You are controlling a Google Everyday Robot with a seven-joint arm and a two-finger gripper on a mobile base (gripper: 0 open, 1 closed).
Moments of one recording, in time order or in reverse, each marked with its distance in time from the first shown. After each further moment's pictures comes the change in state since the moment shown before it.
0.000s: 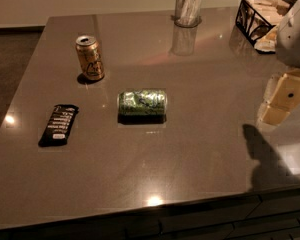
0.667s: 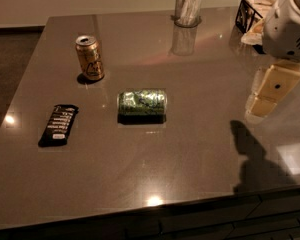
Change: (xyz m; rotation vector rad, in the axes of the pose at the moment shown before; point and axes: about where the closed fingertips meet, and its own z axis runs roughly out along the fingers) arm -0.024 -0.008 0.001 -0.008 -0.040 -0.044
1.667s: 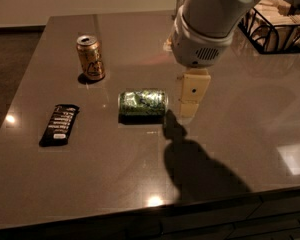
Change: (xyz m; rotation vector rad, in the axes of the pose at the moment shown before) arm -0.116 0.006 0.062 -0.054 -0.029 -0.271
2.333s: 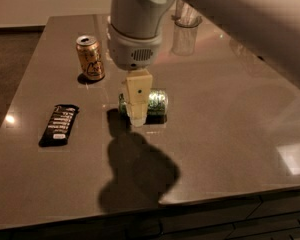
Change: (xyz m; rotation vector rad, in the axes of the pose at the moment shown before) arm -0.098 -0.007 0.039 -0.102 -0.031 -0.243
